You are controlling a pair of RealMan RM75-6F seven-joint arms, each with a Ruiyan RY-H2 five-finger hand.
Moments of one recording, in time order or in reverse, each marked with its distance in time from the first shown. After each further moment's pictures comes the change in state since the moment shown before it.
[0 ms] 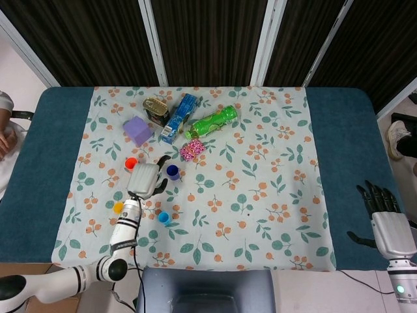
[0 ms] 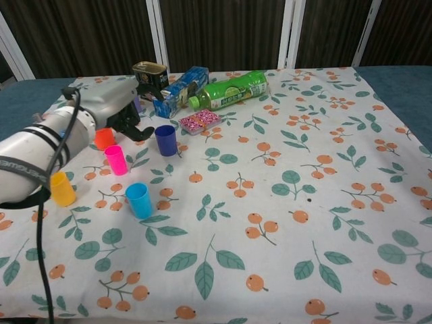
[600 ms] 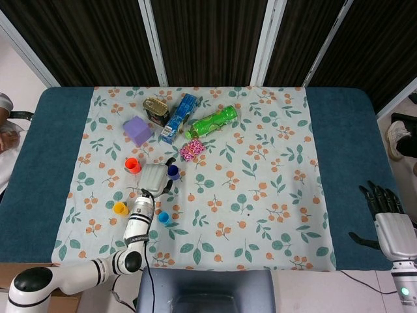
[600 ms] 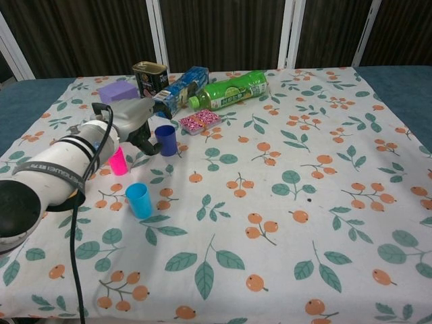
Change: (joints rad) left arm -0.102 -0.108 0.015 0.184 -0.124 -0.035 0.070; right arm -0.009 0.023 -0.003 -0.010 -0.014 0.014 0.039
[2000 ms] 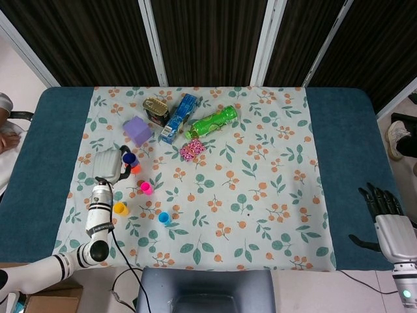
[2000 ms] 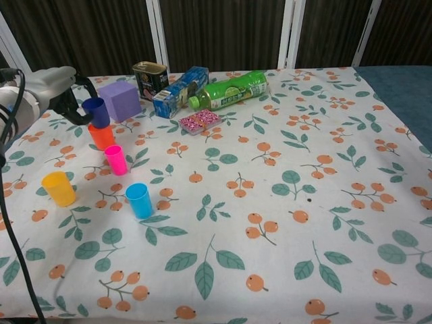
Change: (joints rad) left arm 0.083 0.254 0.001 -0.111 -0.100 0.047 -0.063; right arm -0.006 0.019 -0.010 -0.012 -0.012 -0.005 0.019
